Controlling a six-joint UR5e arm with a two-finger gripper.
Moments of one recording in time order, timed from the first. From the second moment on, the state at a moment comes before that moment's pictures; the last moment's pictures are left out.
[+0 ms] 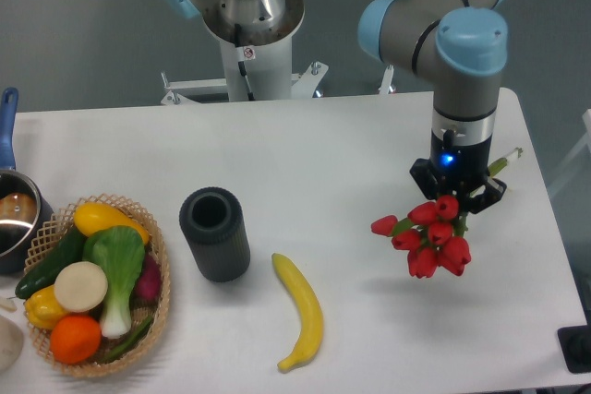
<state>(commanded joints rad) 2.69 -1.93 -1.61 -0.87 1.48 1.25</state>
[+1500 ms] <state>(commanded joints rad) 2.69 -1.99 -1.70 -0.80 1.55 1.25</state>
